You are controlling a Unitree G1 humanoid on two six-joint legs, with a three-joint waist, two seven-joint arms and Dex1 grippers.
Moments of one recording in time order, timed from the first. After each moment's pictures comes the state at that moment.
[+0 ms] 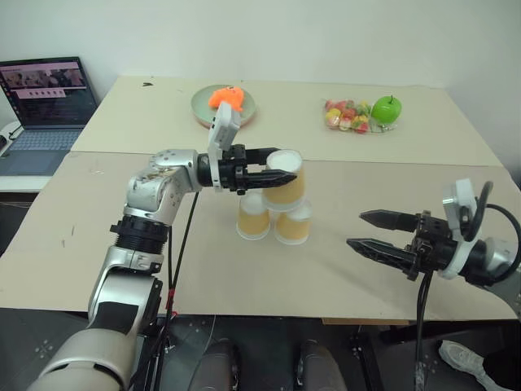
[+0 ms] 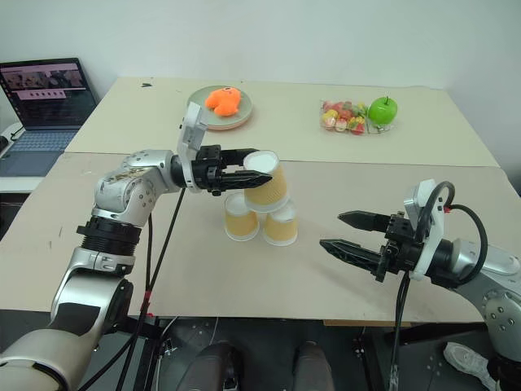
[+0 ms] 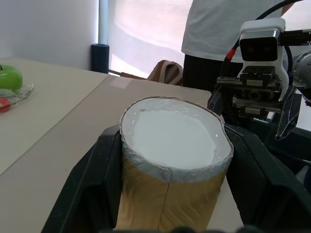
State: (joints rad) left arm -0.94 0.39 -0.08 0.32 -0.51 0.50 -1.24; right arm -0.07 -0.85 -0.40 -0.49 0.97 0.81 0.88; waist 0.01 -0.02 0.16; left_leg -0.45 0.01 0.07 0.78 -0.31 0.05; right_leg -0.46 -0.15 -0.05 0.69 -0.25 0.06
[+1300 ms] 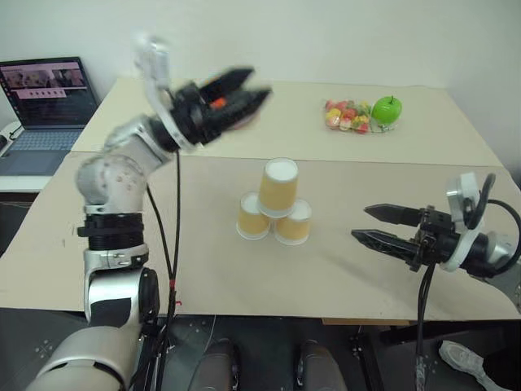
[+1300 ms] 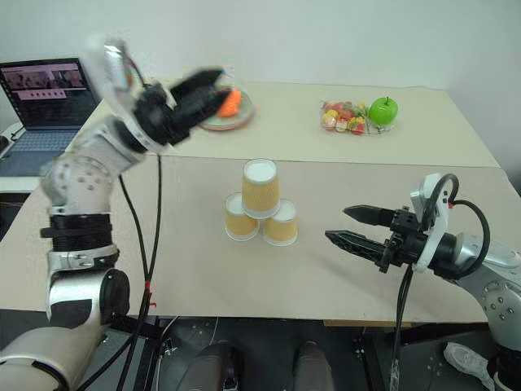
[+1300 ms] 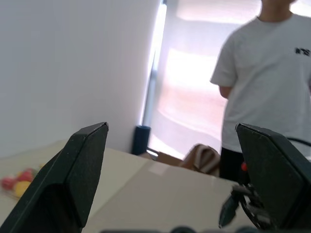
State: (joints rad) left arm -0.96 0.39 0.32 0.09 -0.79 0.68 -0.85; right arm -0.12 -0.85 -0.40 -0.40 0.92 0.79 0.88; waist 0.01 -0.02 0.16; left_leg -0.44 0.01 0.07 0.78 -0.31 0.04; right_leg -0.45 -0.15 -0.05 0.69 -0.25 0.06
